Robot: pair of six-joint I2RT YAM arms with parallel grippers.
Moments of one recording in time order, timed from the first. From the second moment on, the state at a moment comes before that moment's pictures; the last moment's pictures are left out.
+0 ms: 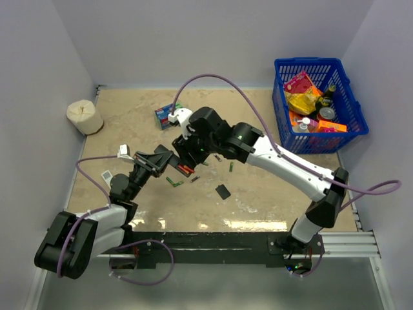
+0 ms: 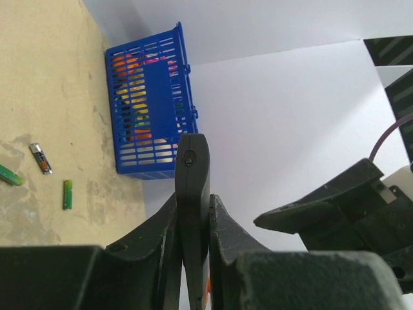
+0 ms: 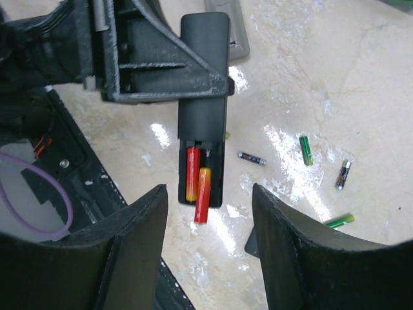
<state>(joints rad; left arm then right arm) -0.27 1.10 0.05 1.22 0.27 -1.52 1.00 1.67 1.75 -0.81 -0.03 0.11</state>
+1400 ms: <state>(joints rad) -0.28 1.07 0.08 1.27 0.33 -1.68 0.78 1.38 1.19 -0.26 -0.65 0.08</state>
